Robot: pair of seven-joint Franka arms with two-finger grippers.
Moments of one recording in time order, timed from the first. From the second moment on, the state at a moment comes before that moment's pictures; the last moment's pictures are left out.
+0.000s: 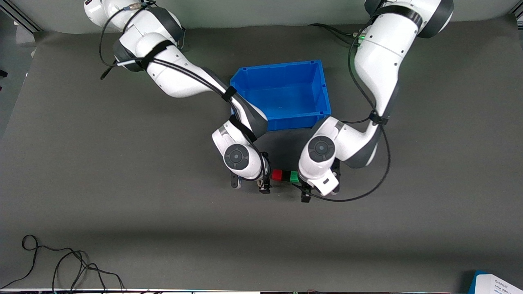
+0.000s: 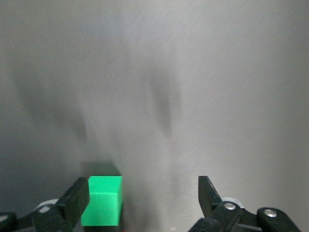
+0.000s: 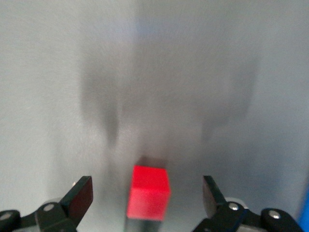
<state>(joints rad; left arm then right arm) -0.45 0.78 -0.10 -1.40 0.10 2.25 -2.06 0.55 1.04 0.18 -1.01 0.07 2.05 2.09</state>
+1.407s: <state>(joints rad) 0.02 0.23 -0.08 -1.33 0.04 1.51 -0.99 0.32 0.33 -0.06 -1.40 0.06 1.56 0.78</state>
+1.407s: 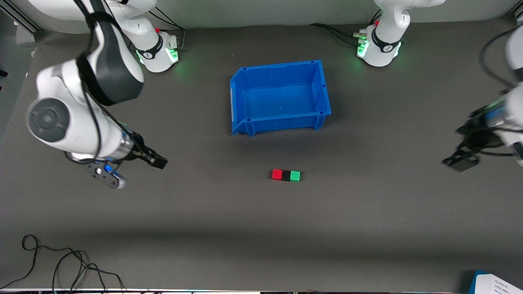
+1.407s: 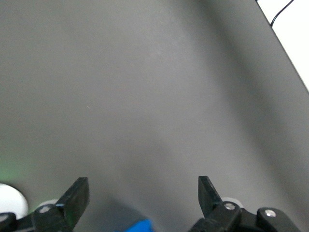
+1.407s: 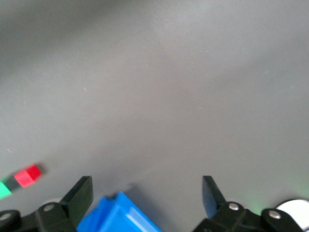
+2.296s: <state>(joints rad) 0.19 0.16 -0.09 -1.33 0.04 1.36 -0.30 0.02 0.00 0.04 -1.59 -0.03 1.51 0.19</state>
